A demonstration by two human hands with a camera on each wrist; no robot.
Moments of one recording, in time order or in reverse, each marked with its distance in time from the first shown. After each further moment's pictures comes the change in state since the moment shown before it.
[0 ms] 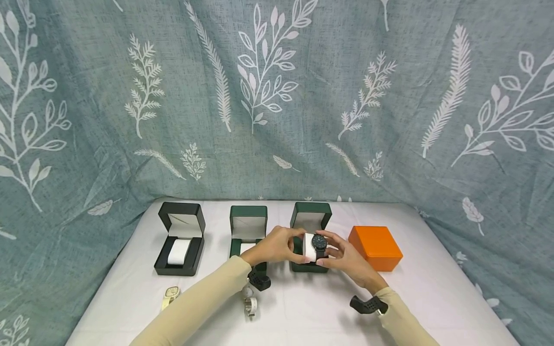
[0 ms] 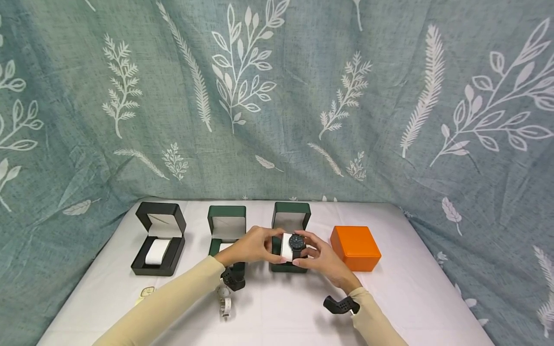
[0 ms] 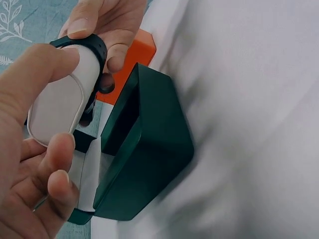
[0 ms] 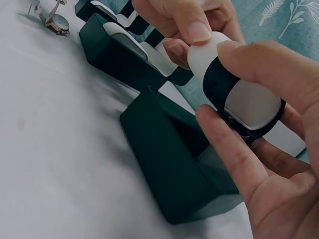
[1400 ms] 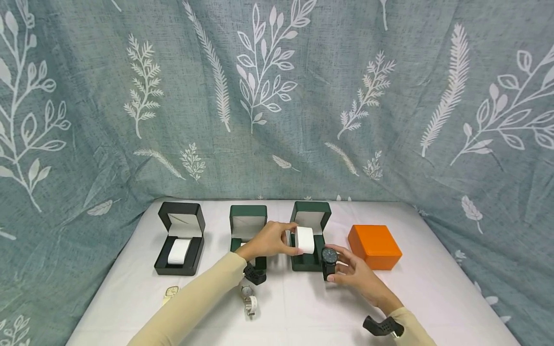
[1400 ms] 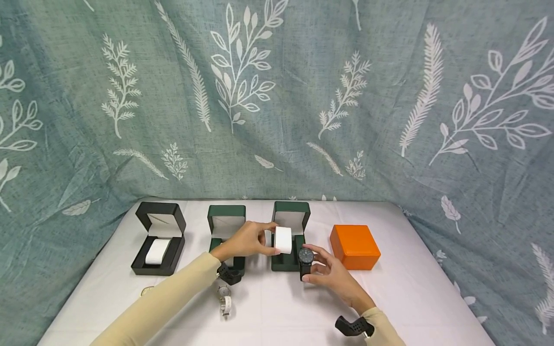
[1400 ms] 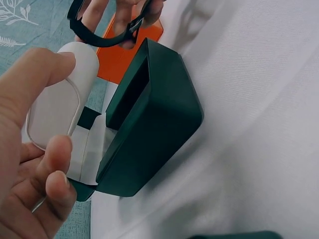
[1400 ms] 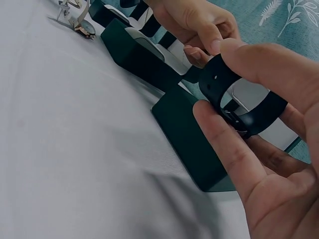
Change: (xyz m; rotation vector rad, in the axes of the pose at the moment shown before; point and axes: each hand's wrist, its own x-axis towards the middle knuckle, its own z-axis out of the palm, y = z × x) left_hand -0.003 -0.013 -0.013 0.015 0.048 -0.047; right_hand -0.039 0.013 0.001 0.053 0.040 0.074
